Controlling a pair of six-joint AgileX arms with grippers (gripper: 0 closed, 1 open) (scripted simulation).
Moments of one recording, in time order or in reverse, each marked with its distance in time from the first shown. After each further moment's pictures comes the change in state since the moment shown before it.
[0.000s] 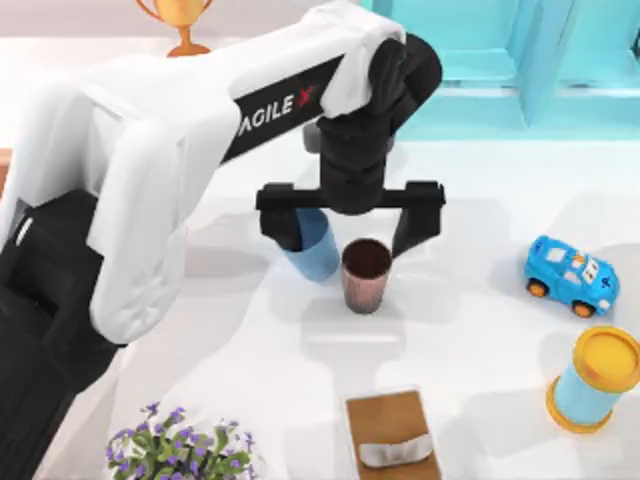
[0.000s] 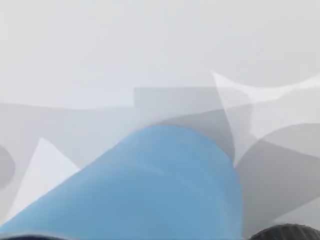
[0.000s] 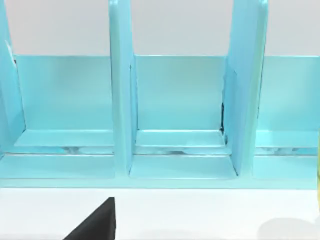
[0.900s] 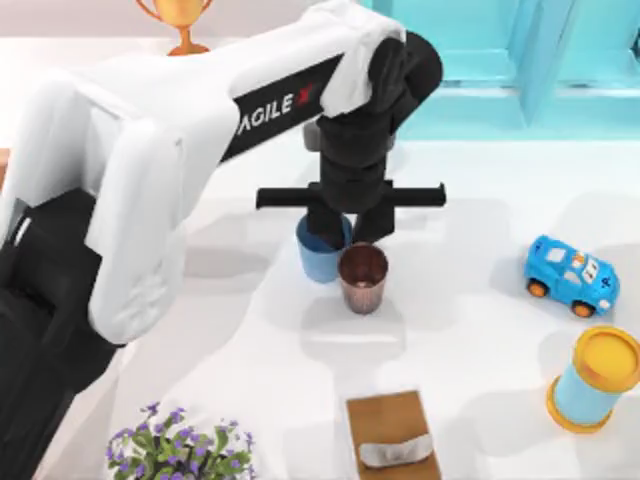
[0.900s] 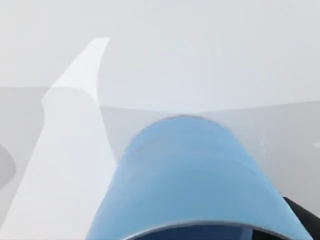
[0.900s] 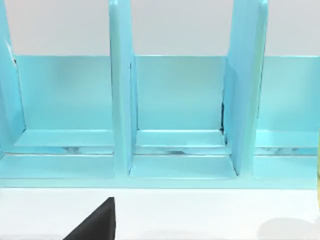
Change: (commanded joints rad) left arm 0.000 0.000 0.000 0.000 0.000 0.000; right arm 0.000 0.000 0.000 0.000 0.000 0.000
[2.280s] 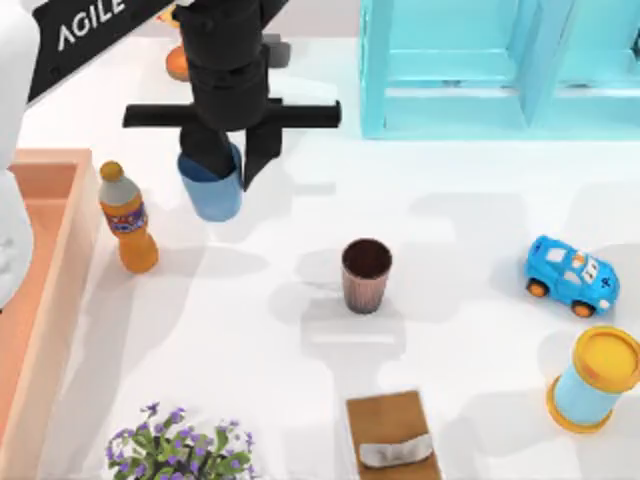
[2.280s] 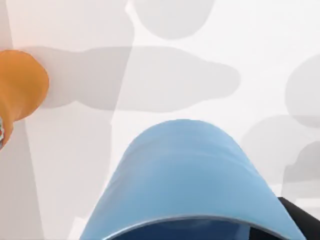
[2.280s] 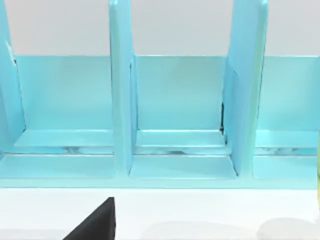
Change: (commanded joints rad) left arm 0.181 -0.284 -0.097 -0.183 -0.005 0.183; right arm 0.000 0.000 0.000 0.000 0.000 0.000
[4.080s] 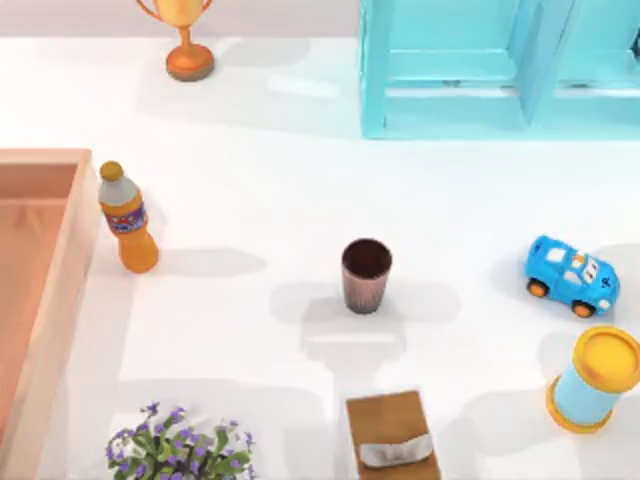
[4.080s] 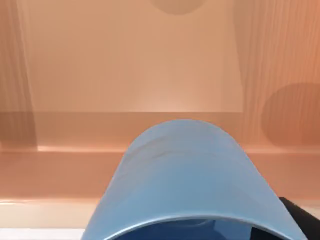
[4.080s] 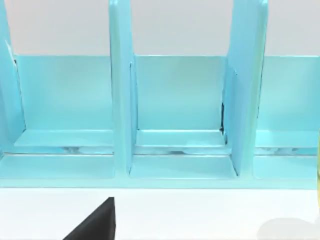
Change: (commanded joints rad) left arm 0.754 -0.857 -0.936 0.092 -0.021 0.739; right arm 0.000 0.000 0.000 0.000 0.000 0.000
